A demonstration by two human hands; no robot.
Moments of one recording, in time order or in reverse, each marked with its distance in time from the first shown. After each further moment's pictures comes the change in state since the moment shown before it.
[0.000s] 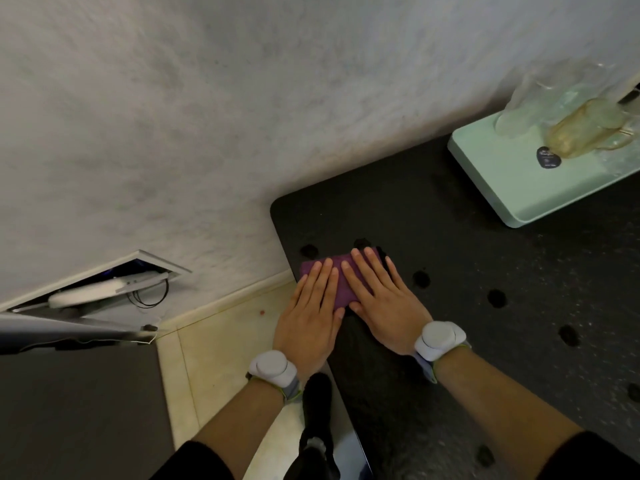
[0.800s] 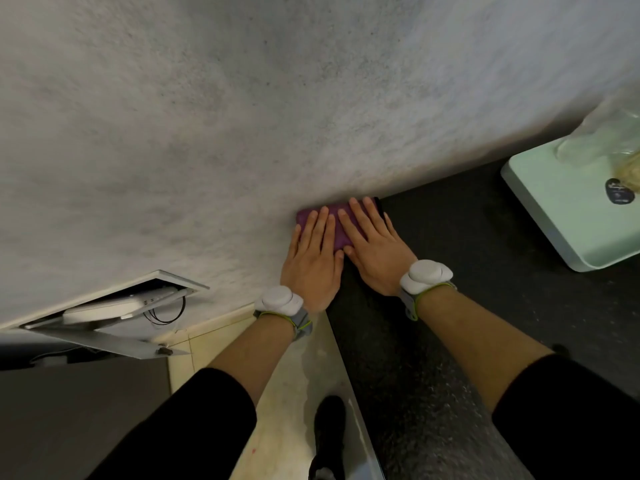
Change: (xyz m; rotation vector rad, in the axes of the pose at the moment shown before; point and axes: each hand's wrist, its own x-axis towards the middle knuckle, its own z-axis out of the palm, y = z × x) left_hand 0.129 -0.093 -0.011 -0.070 0.133 -0.142; right_hand 0.172 0.017 -0.027 0.068 0.130 0.023
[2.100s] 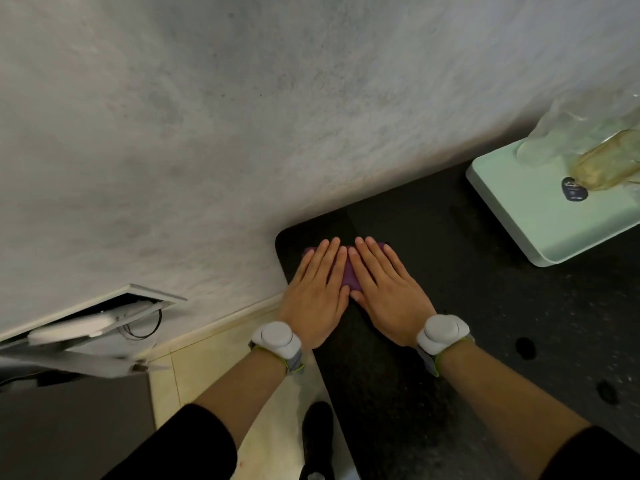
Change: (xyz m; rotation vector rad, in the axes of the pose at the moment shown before) left_hand -0.030 0.045 0.001 0.116 -0.118 0.217; right_hand -0.091 0.015 -0.005 -0.181 0.007 -0.006
